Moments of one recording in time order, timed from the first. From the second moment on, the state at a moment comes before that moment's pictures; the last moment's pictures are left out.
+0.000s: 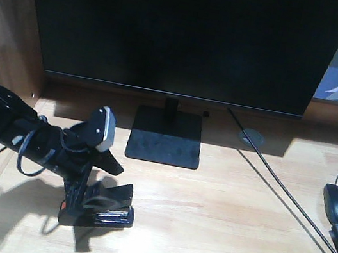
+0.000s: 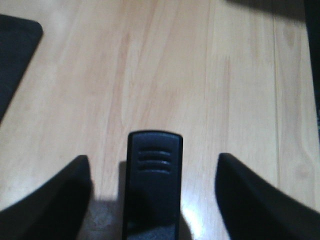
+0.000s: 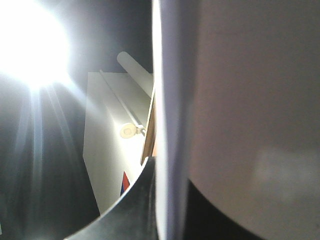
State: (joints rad) left arm -0.24 1.81 -0.98 -1.17 0.84 1.94; right arm 0.62 0.36 -0.31 0.20 -1.07 0.71
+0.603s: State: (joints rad) left arm -0.24 1.70 -0.98 -1.17 0.87 1.78; right arm 0.62 0.36 -0.31 0.20 -1.07 0.71
